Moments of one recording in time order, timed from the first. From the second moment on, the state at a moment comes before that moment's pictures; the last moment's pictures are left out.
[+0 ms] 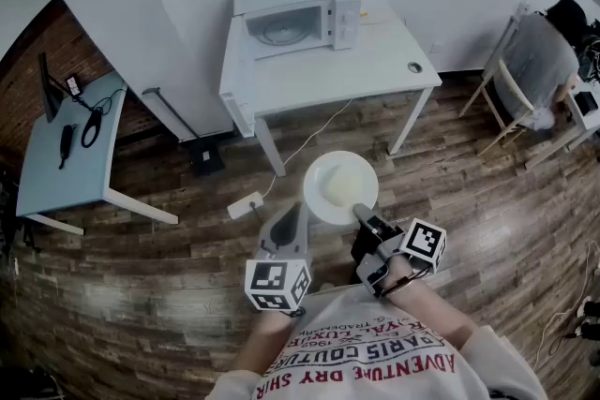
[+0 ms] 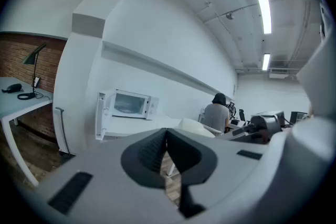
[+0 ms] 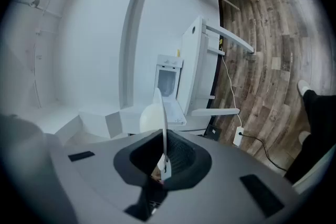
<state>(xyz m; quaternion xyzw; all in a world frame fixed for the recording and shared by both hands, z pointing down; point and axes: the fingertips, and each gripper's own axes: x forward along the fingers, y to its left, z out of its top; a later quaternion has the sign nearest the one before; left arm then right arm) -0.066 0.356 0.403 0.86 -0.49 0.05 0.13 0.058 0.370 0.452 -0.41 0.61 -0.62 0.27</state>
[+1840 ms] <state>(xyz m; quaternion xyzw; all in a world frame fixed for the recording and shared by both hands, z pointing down) 0.016 0.102 0.387 0.81 -0.57 0.03 0.08 0.143 0.089 0.451 -0.36 0.63 -0.66 0.19</state>
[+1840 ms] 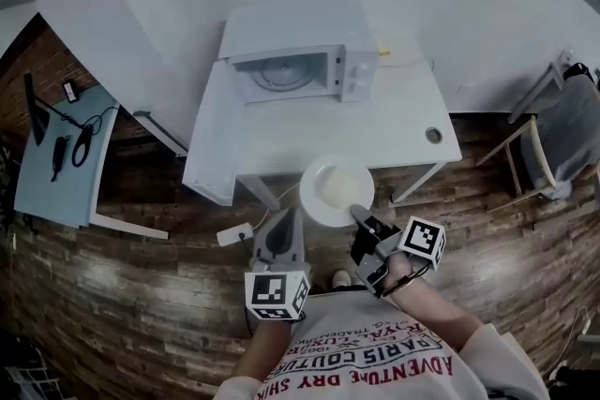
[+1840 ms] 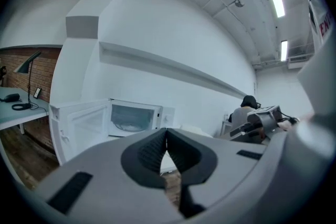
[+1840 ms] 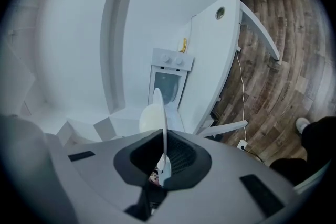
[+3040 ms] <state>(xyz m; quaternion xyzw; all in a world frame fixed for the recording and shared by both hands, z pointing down) -0.061 -0.193 0.412 0.84 -0.53 0.07 0.10 0.052 -0.191 0.483 -0.42 0.58 -0.67 0.22</state>
